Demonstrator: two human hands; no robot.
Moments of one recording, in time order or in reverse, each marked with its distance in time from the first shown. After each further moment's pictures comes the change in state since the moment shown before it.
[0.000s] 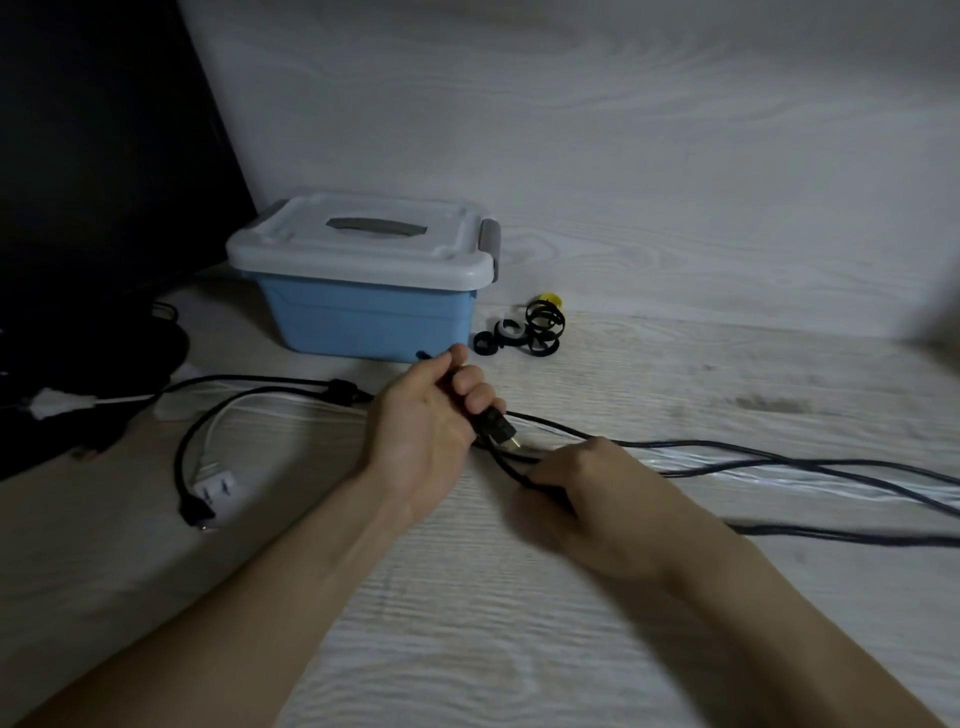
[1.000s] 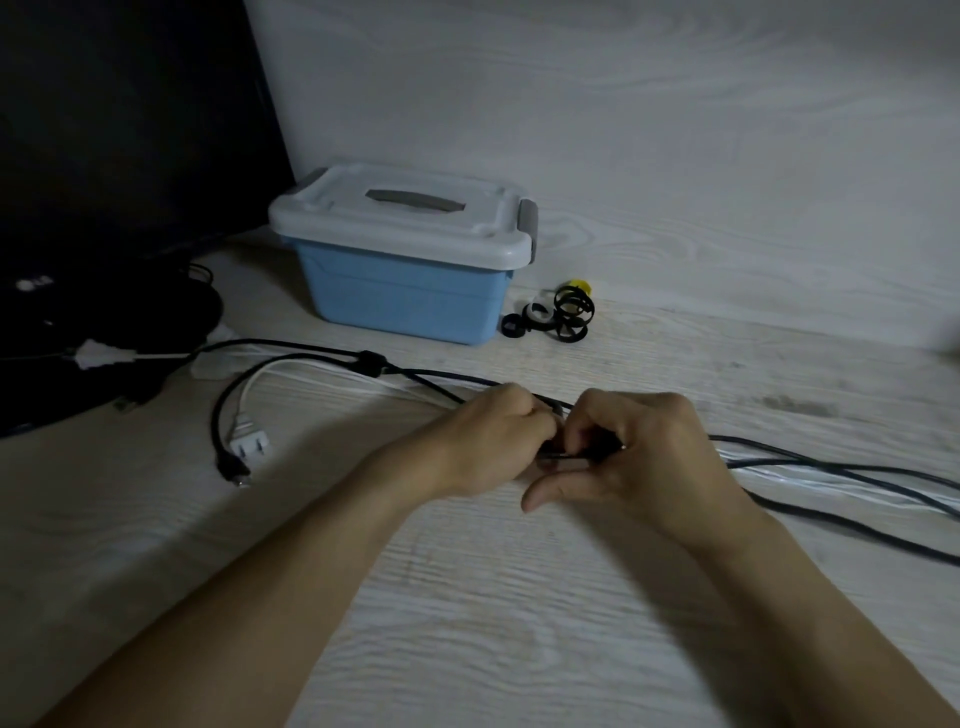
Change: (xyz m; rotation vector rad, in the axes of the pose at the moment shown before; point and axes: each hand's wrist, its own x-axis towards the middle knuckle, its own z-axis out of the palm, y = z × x) left_hand -0.013 0.005 0.002 1.466 -0.375 -0.043; right_hand 0.006 -0.018 -0.020 0.195 0.384 -0.123
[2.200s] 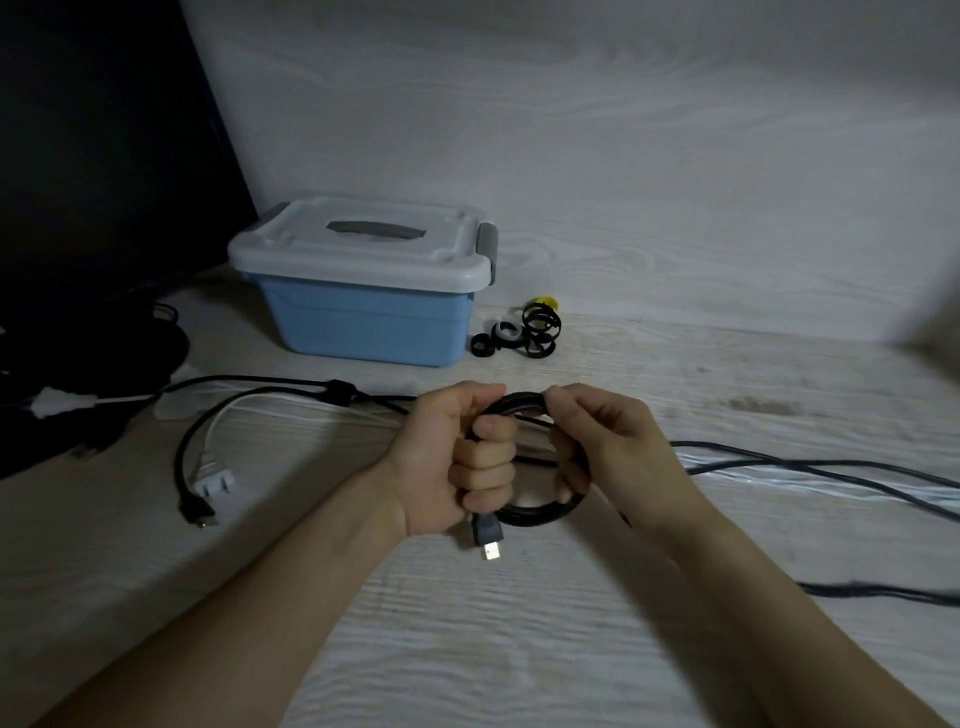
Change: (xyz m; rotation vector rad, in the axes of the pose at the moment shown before) left_hand 0.011 -0.014 0.005 -1.330 -0.260 -0.237; right_hand 0.001 0.004 0.005 0.791 0.174 0.671
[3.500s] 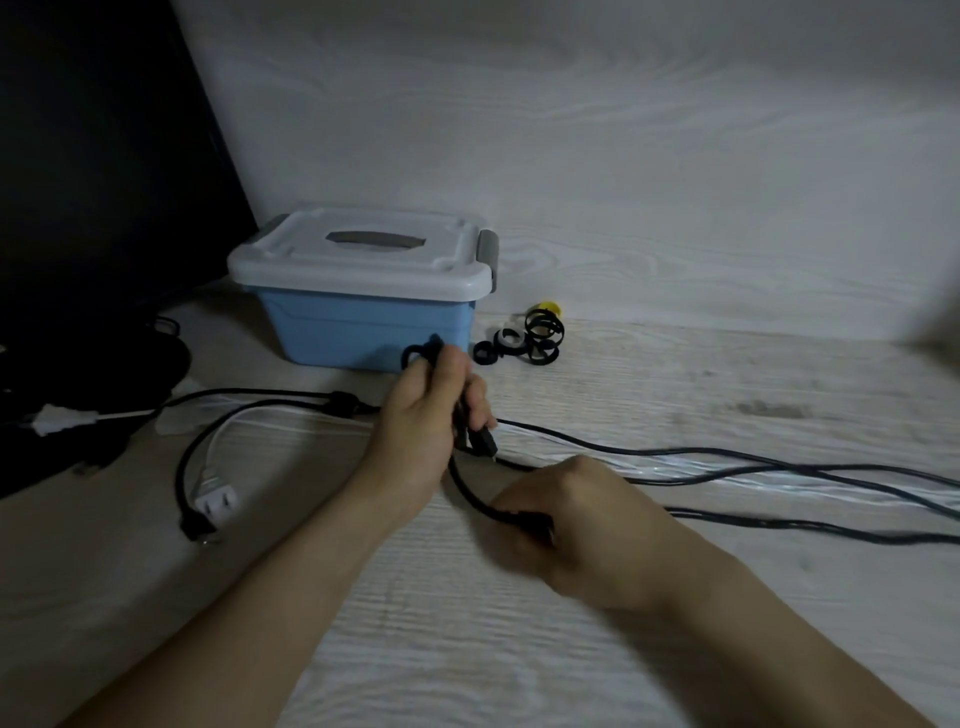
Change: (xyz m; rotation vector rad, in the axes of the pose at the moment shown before) left_hand 0.004 0.007 0.001 0.435 0.414 0.741; right_hand -0.013 0.007 0.008 -1.046 -0.445 -0.505
